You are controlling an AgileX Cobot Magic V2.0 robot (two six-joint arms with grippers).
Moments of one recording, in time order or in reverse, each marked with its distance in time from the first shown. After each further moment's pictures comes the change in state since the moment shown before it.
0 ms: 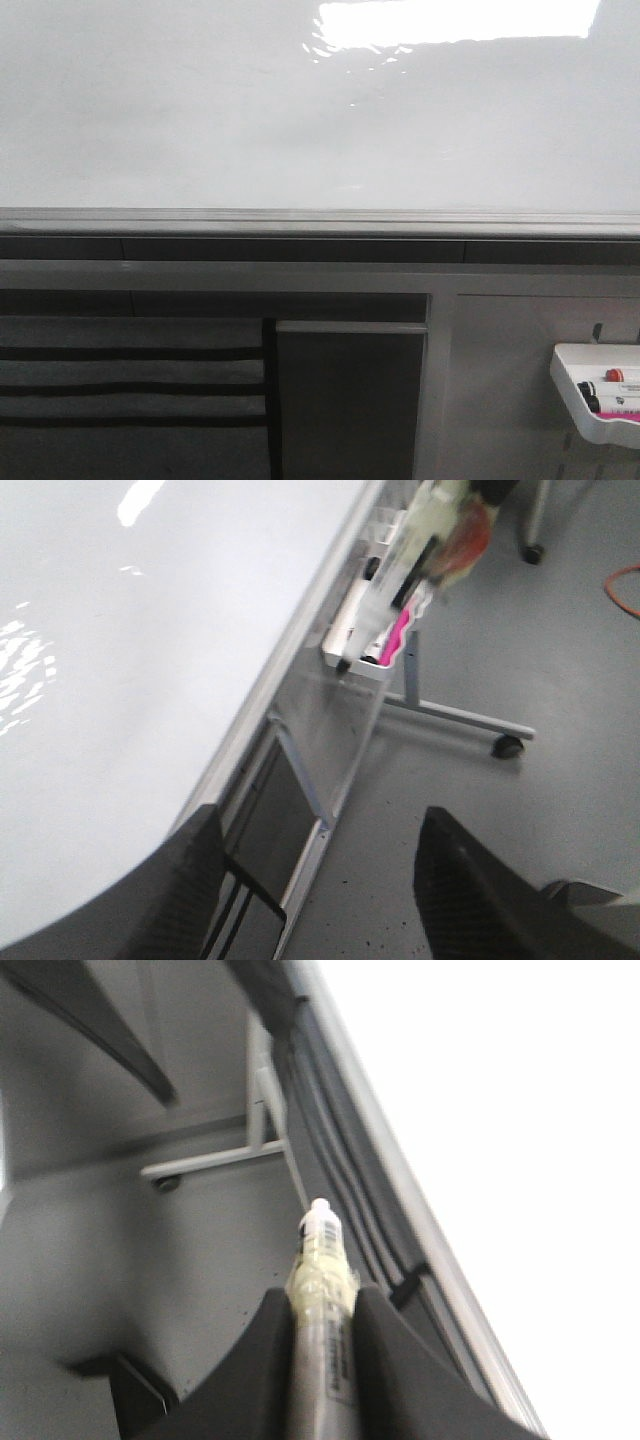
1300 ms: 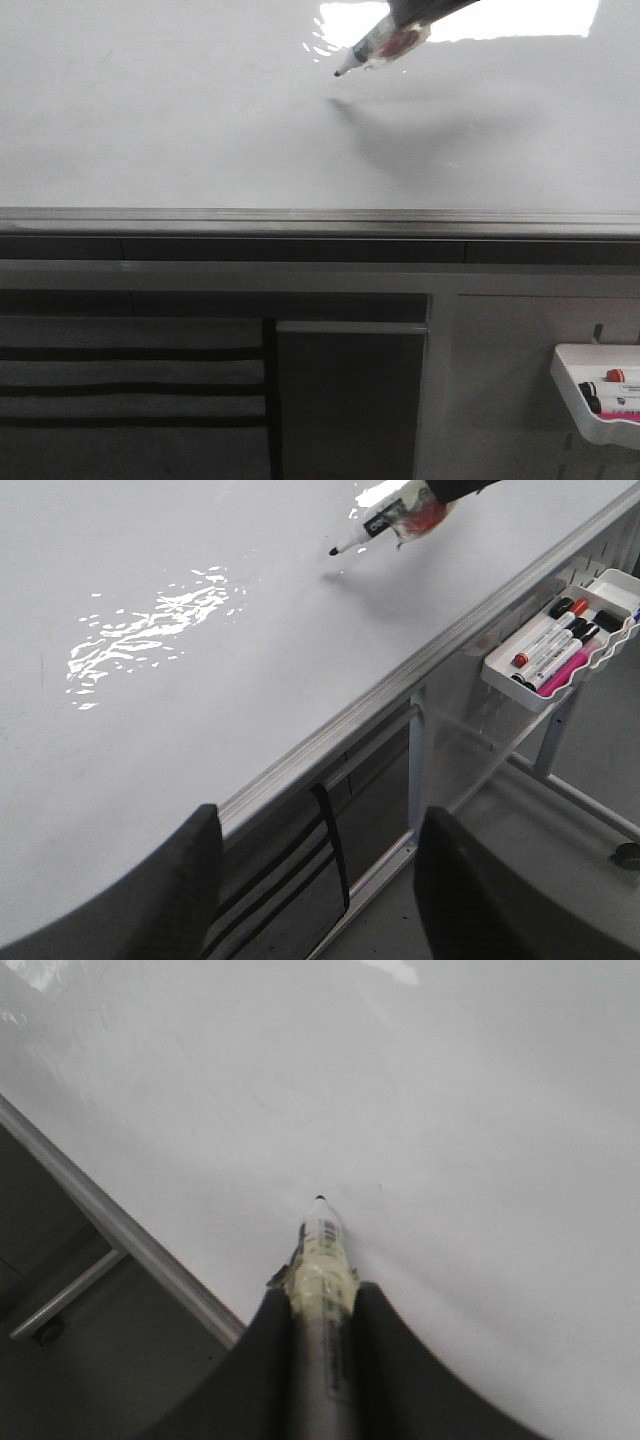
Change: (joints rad) left arm 0.189 -0.240 0.268 -0.062 -0.189 -0.075; right arm -0.111 0.315 0.038 0.072 -0.447 0.125
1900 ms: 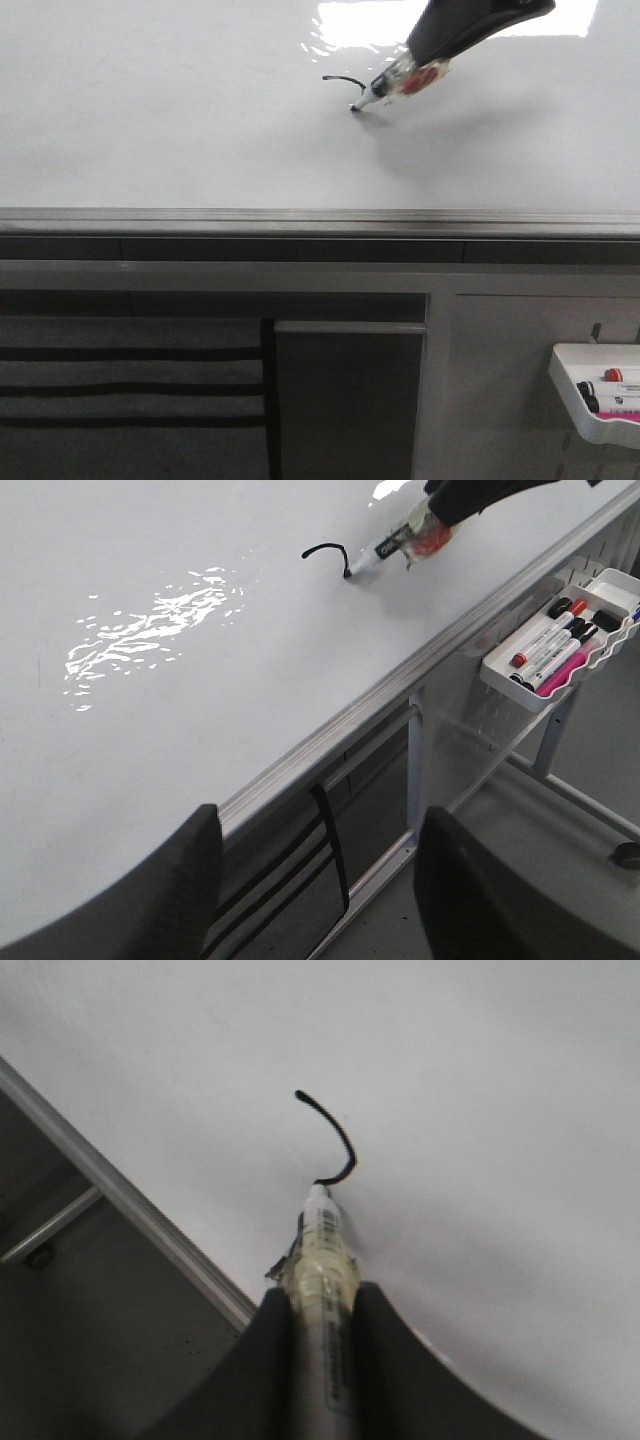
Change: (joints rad) left arm 0.000 -0.002 0.001 0.000 0.000 -0.002; right arm -0.044 0.053 -0.037 -0.056 0.123 -0.022
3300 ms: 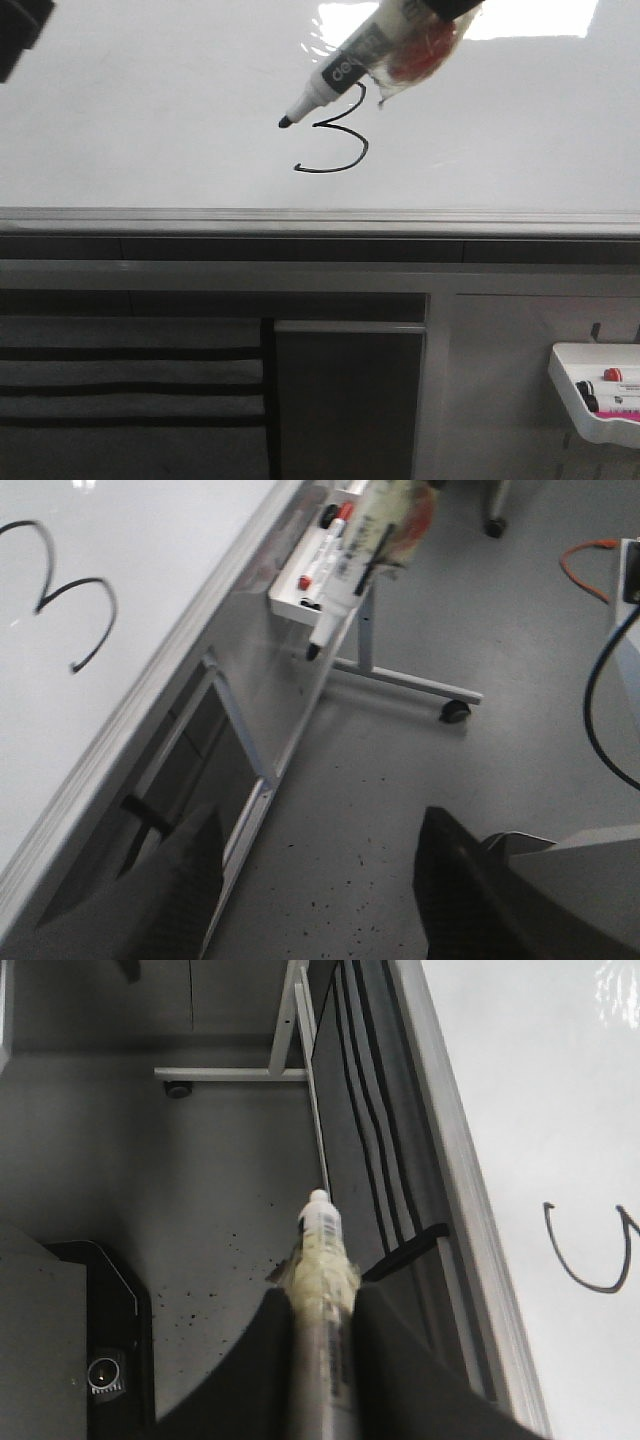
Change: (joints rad) left arm -0.193 0.217 -0.126 0.011 0.240 0.174; right arm 0.190 -0.301 0.078 -0.013 0.342 -0.423
